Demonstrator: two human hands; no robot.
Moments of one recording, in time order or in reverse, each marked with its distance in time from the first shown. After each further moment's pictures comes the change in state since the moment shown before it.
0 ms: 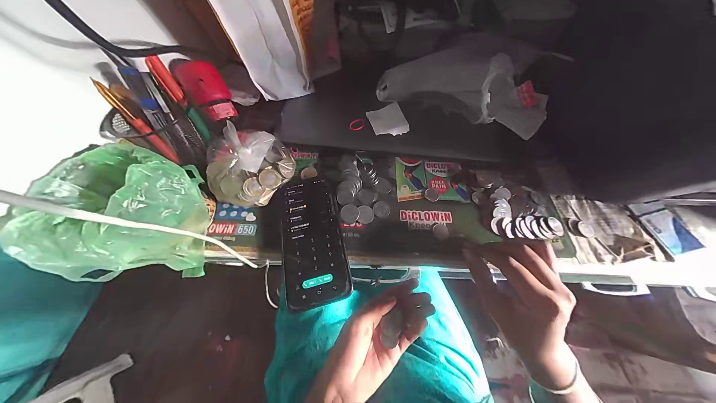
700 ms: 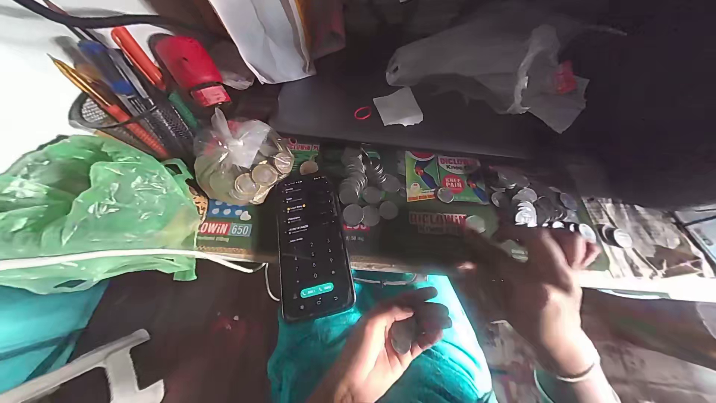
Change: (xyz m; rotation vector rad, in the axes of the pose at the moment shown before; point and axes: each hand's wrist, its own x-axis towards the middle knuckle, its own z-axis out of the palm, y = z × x) left_hand 0.010 -0.002 0.001 0.017 0.076 -0.098; right_hand 0.014 0.013 0.005 -0.218 -0.169 -0.084
